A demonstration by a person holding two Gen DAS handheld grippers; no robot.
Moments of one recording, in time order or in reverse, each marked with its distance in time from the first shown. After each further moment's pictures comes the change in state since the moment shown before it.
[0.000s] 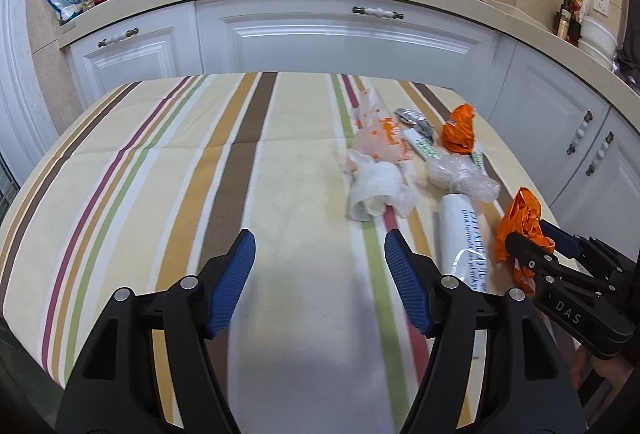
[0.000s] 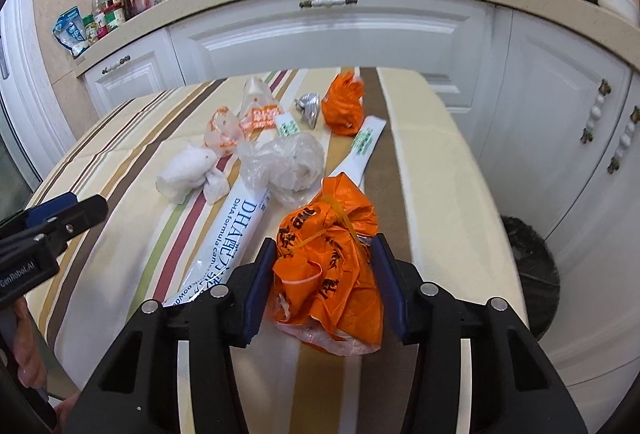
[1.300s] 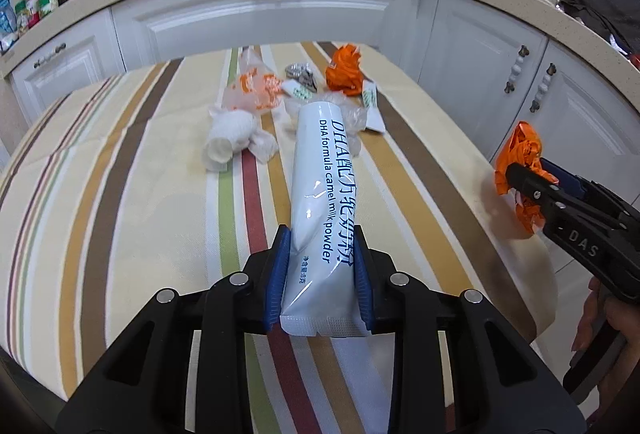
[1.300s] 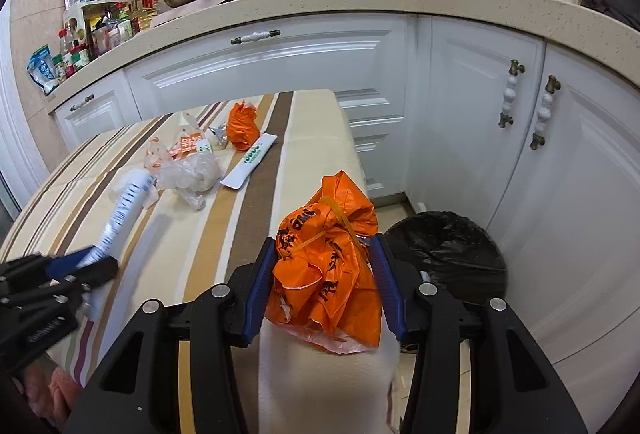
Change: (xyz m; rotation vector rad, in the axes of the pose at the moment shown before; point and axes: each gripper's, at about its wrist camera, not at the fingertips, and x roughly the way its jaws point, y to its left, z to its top) left arm -0.005 -0.085 -0.035 0.150 0.064 -0.142; right arm -0.047 -0.077 -0.026 0.097 -0.091 -0.117
